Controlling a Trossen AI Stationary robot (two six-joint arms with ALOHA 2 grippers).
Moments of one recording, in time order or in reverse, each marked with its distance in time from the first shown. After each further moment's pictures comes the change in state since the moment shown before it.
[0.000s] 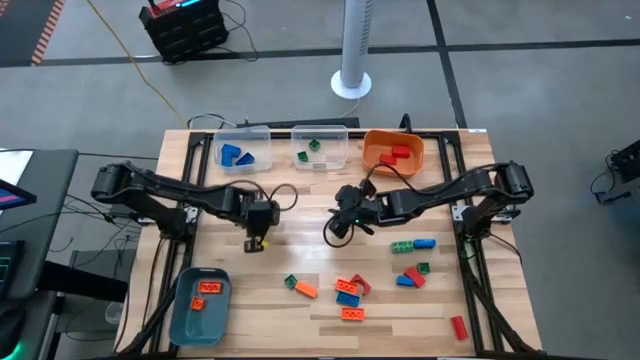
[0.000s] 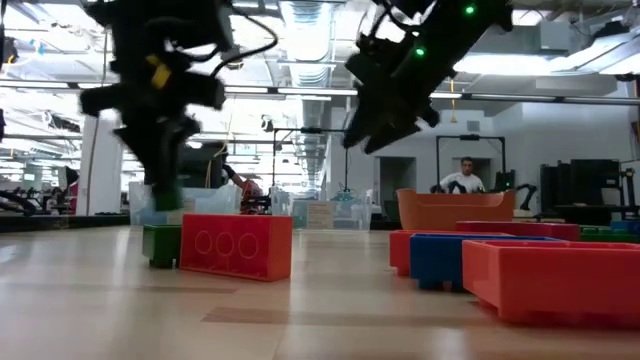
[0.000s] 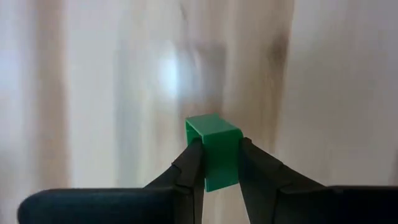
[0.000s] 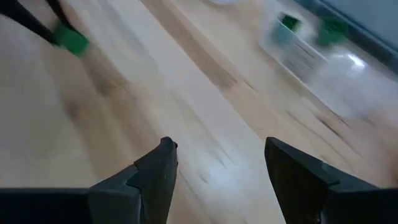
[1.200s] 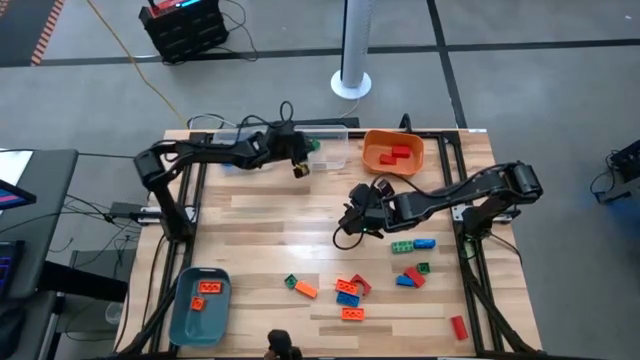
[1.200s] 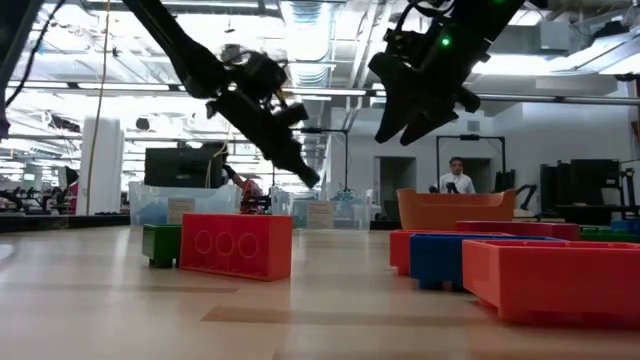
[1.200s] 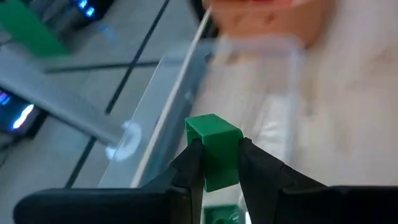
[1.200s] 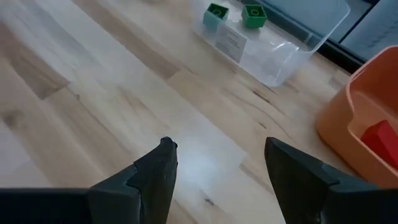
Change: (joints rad) left arm 0.589 0.344 0.145 0.989 0.078 0.529; right arm 0.054 -0.065 0.000 -0.251 0.207 0.227
